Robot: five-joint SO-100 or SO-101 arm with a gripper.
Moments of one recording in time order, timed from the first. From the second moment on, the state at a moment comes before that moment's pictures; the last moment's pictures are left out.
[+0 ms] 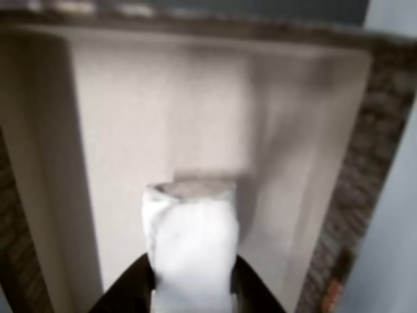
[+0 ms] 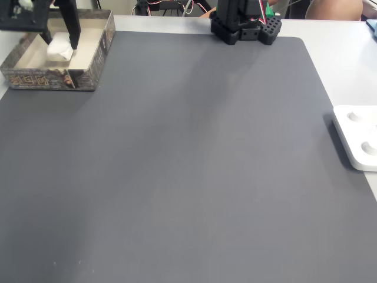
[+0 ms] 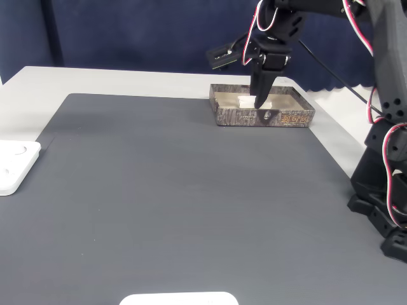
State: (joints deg) arm 79.5 46.9 45.6 88.8 78.2
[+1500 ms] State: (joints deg) arm 75.9 55.5 49.8 84.8 78.8
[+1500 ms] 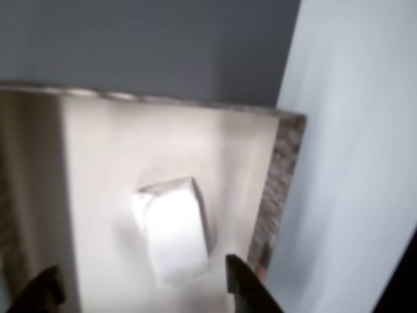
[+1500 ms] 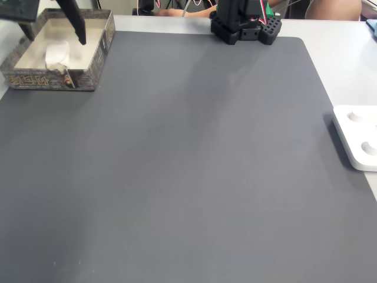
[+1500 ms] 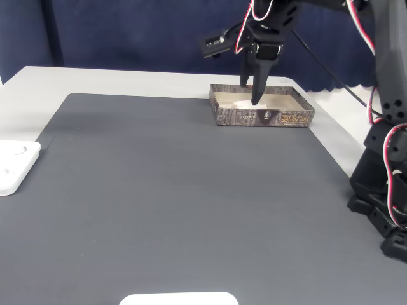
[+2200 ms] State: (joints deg) arm 63.3 93.3 86.5 86.8 42.9
